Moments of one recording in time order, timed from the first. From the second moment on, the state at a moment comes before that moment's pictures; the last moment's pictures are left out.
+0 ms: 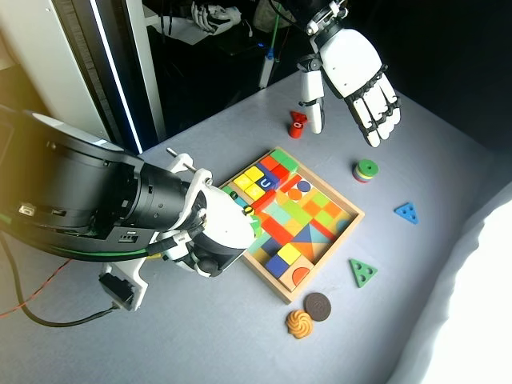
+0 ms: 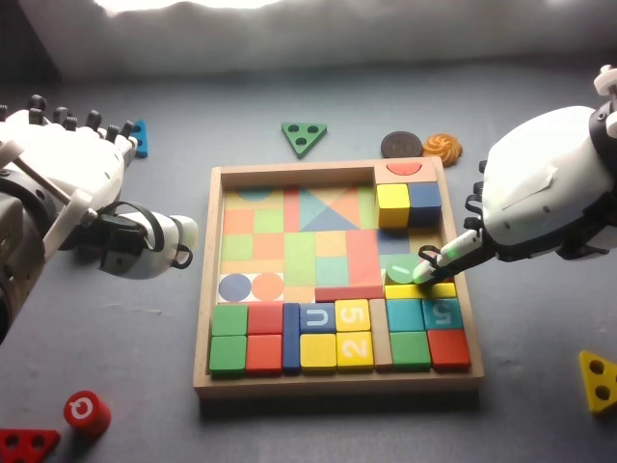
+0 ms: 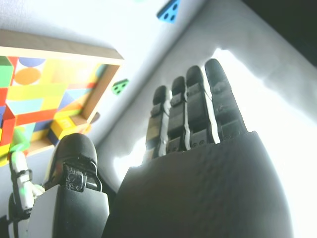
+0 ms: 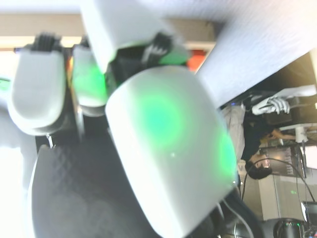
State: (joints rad) left arm 0.10 -0.87 0.56 -1.67 -1.12 2.64; right arm 0.01 -1.10 1.28 -2.36 0.69 0.86
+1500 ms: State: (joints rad) left arm 0.10 -0.87 0.56 -1.69 -1.14 2.65; right arm -0.07 -0.75 0.90 -1.57 0.25 0.37
